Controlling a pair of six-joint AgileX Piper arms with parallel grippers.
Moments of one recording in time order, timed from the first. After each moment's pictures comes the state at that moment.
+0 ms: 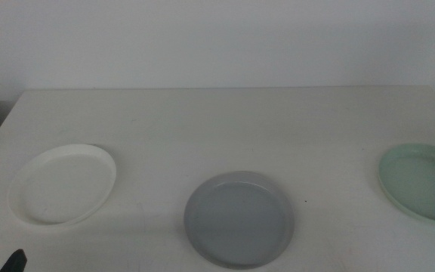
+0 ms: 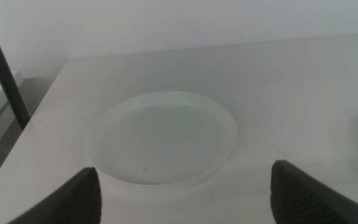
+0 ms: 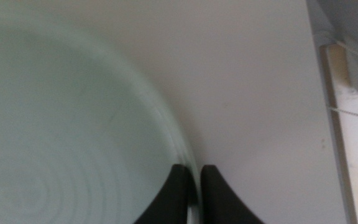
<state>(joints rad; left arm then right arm) -0.07 -0.01 0.03 0.00 0.25 0.01 -0.45 2.02 -1.34 0.23 0.88 -0.28</state>
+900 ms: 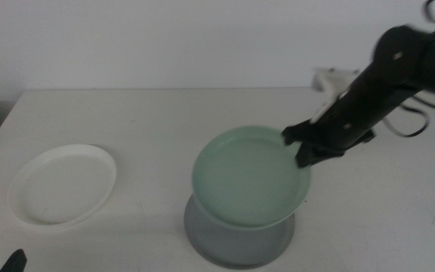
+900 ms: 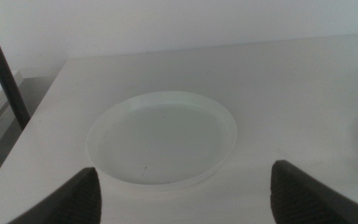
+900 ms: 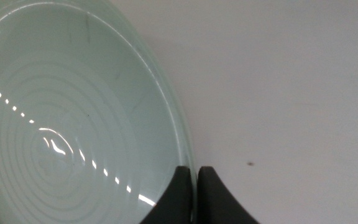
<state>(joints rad) -0.07 -0.01 0.03 0.00 0.25 0.01 0.34 1.79 -1.34 0.34 0.88 -0.06</state>
